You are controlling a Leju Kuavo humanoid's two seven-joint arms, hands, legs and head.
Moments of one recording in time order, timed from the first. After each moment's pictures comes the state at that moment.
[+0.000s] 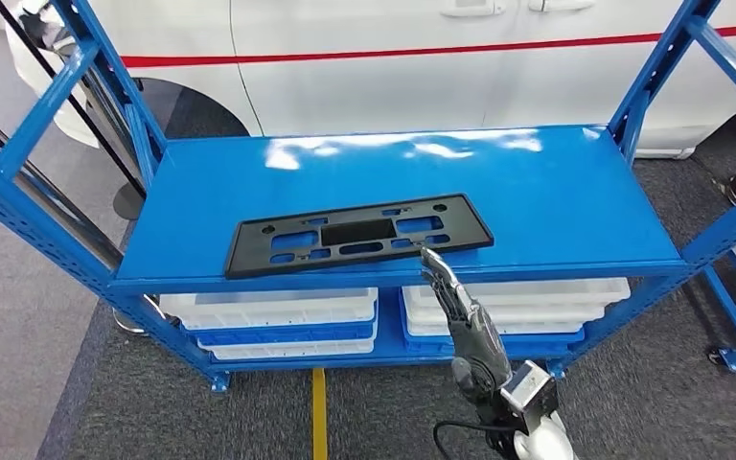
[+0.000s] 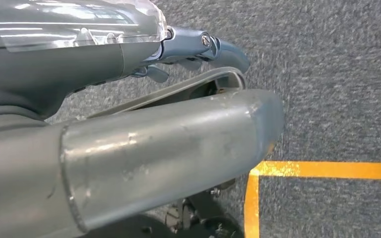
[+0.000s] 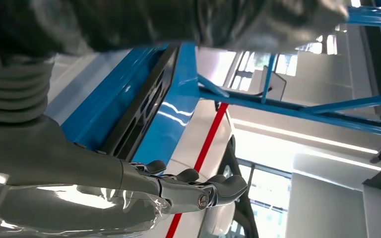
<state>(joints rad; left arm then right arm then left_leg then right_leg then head) -0.03 -0.11 0.77 -0.23 -0.75 0.12 -0.49 -0.05 -0.12 0.44 -1.76 -0.01 -0.03 -0.45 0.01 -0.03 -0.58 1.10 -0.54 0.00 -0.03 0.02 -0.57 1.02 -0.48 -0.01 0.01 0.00</state>
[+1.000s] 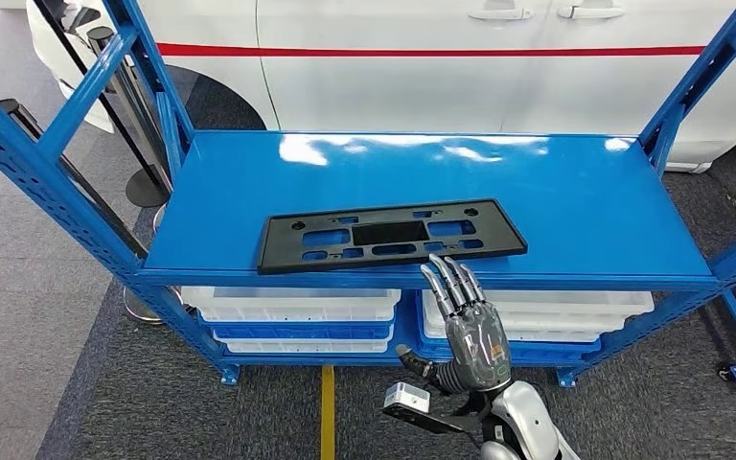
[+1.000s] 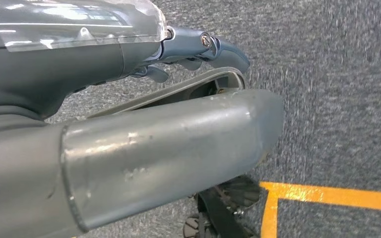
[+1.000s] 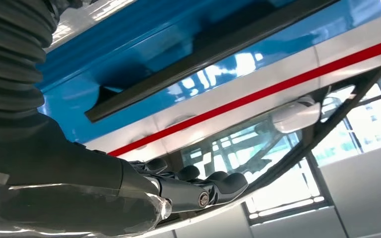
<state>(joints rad) -0.01 -0.09 0.76 -0.23 -0.78 0.12 -0.43 -0.07 -0.15 0.50 -1.59 1.07 -0.62 -0.06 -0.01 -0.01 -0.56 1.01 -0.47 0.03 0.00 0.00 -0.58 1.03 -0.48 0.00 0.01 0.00</state>
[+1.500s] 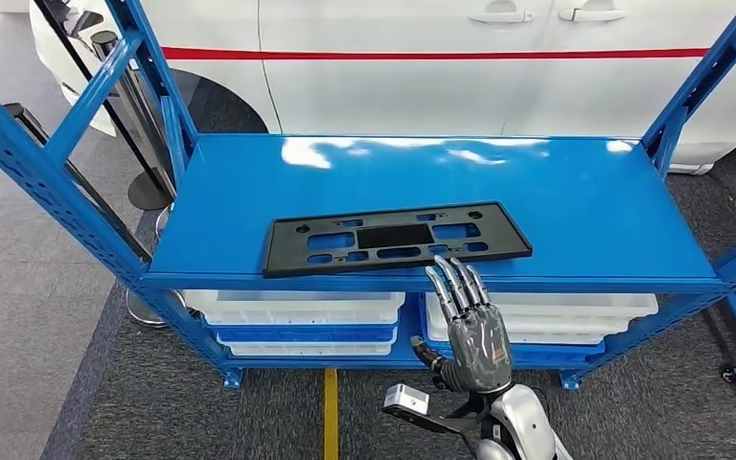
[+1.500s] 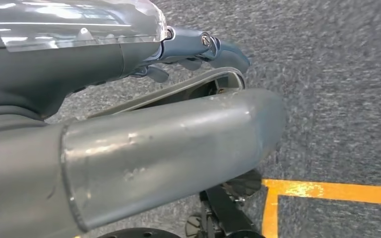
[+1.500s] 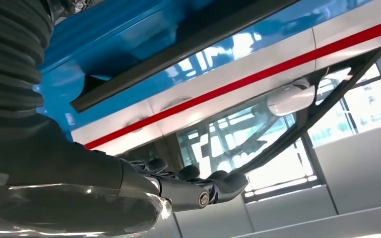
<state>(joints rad) -0.02 -0.08 0.76 -0.23 -0.79 0.09 -0.42 -0.06 -0.08 0.44 -1.53 1.14 -0.69 -0.13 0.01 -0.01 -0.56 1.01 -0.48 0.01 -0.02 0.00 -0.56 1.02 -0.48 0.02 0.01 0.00</state>
